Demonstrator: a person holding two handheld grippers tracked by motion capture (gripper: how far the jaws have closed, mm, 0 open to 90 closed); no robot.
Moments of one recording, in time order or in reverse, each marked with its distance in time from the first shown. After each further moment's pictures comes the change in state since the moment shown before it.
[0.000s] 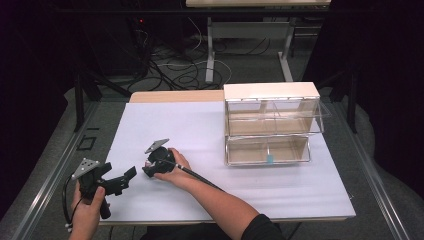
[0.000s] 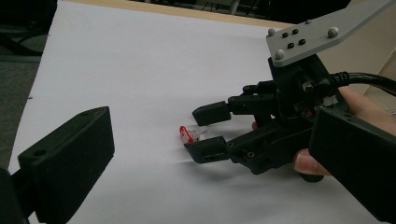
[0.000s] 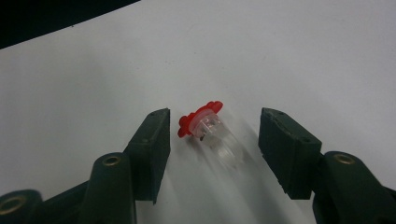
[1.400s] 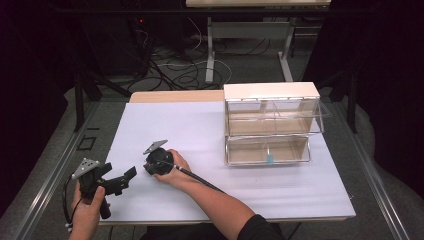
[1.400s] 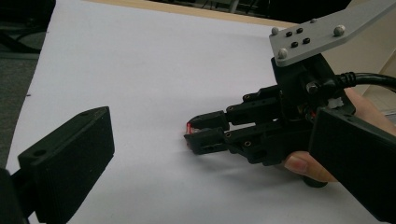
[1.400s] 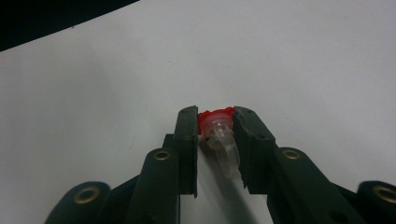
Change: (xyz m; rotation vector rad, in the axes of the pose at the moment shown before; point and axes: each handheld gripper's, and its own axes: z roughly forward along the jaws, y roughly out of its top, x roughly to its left) left arm 0.001 -0.001 0.001 0.008 -0.004 -0.011; right arm 0.004 0.001 -0.002 0.025 -0.017 0.012
